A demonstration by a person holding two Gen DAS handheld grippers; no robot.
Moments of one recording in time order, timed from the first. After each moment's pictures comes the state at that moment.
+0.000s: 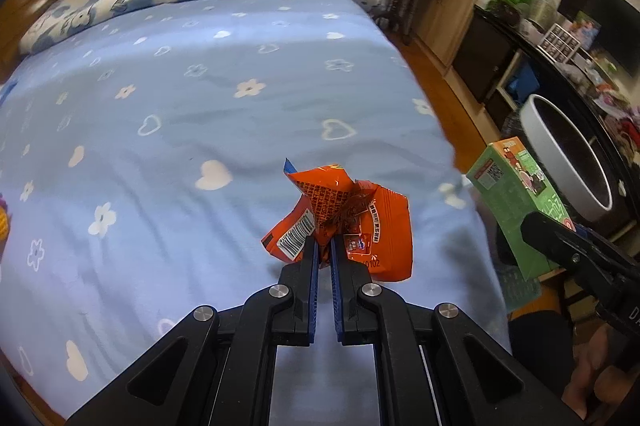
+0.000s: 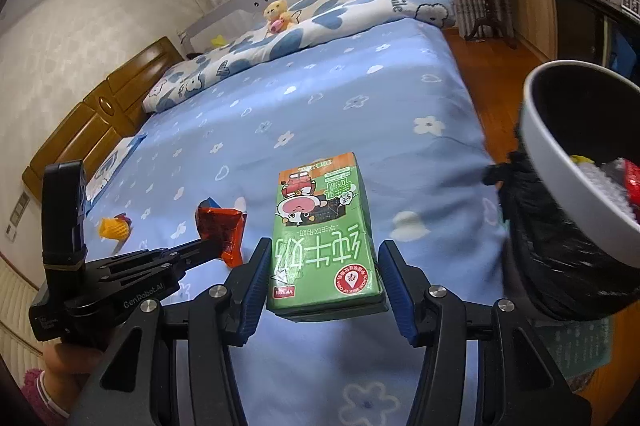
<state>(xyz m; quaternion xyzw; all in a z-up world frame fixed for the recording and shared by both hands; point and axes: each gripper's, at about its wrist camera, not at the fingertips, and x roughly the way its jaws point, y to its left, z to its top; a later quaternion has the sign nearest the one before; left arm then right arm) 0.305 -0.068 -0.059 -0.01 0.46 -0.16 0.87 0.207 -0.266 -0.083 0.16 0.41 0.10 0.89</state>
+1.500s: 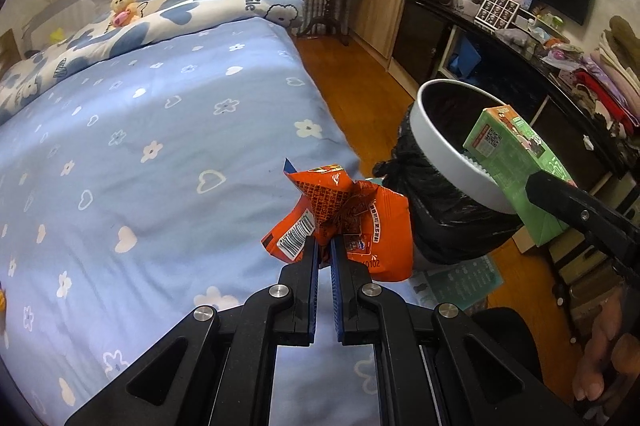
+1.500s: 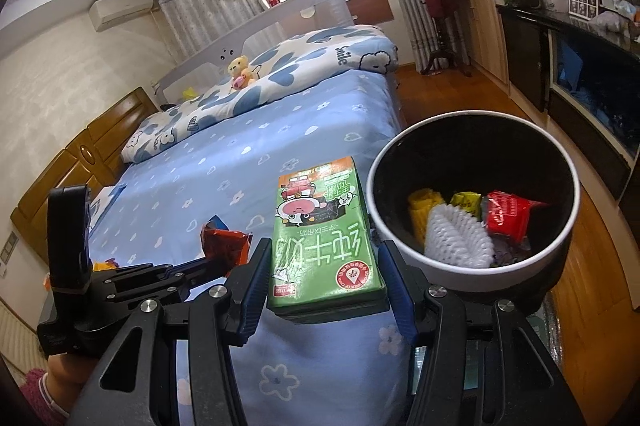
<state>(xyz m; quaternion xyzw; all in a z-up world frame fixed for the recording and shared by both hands) 0.293 -0.145 -0.025 0.06 0.43 -0.24 0.87 0.155 -0.353 -0.033 0.18 0.35 0.04 0.92</state>
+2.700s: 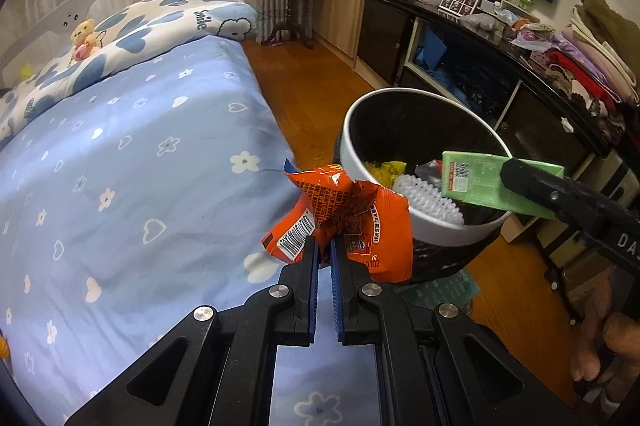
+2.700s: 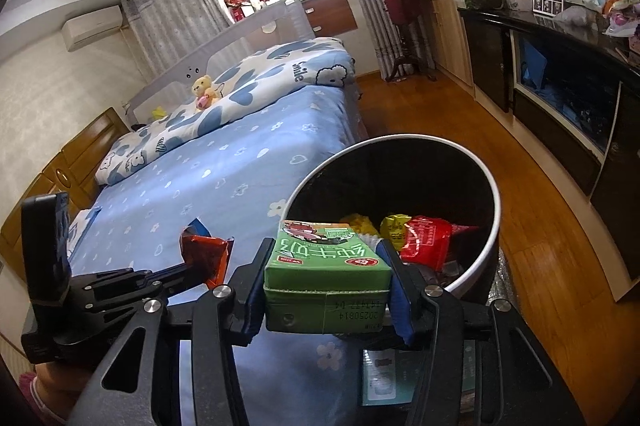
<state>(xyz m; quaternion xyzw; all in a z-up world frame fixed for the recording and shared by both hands) 0.304 -0.199 -0.015 0.09 0.42 -0.29 0.86 0.157 -0.411 -0.023 0.19 0.35 -0.02 0.92</state>
